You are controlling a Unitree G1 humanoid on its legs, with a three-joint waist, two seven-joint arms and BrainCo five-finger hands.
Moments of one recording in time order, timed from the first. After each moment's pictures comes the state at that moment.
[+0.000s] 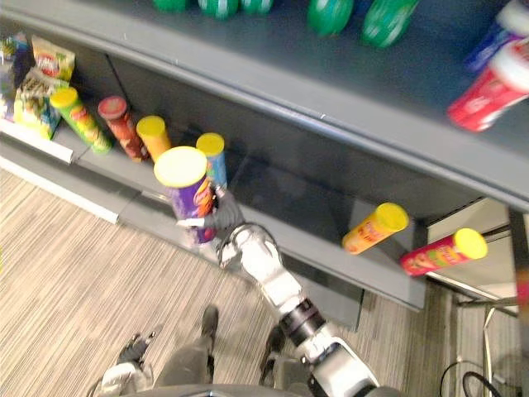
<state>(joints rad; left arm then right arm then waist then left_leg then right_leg) 0.02 0.10 0.23 1.00 -0.11 -0.11 0.11 -0.46 0.01 0.44 0.28 0.16 -0.13 -0.07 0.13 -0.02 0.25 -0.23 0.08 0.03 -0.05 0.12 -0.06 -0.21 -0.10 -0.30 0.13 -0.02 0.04</state>
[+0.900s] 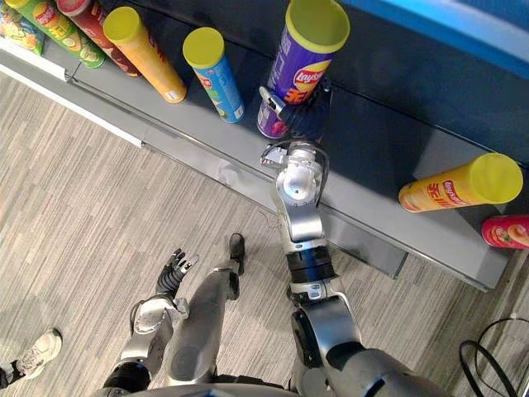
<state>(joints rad) -0.04 0.03 0.00 0.62 -0.20 -0.17 0.11 -0.70 0.09 0.01 0.17 0.04 -0.13 -0.47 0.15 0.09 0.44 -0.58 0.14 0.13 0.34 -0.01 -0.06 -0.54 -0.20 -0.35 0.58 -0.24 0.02</state>
